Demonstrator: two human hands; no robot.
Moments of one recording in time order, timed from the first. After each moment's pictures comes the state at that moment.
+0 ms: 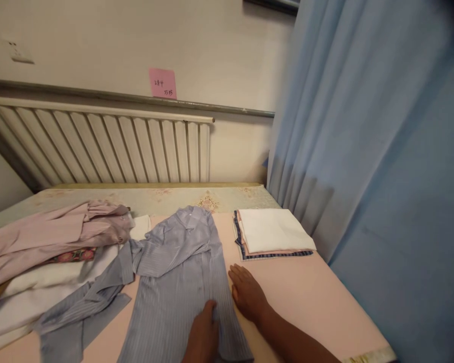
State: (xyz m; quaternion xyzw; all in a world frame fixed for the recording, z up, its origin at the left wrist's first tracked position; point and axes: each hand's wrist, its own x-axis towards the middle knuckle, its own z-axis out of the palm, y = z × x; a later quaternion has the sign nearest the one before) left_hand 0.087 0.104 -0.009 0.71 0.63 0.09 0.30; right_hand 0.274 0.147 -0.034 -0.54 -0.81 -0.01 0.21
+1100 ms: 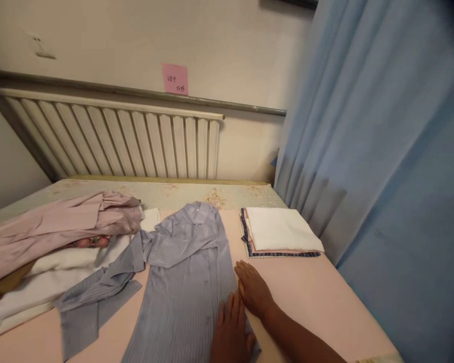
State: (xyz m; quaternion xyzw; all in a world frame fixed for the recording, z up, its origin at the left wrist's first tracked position) left_hand 0.128 0.070 -0.045 0.86 0.48 0.08 0.14; right_hand 0.276 0.147 -0.039 -0.53 -0.82 -0.02 0.22
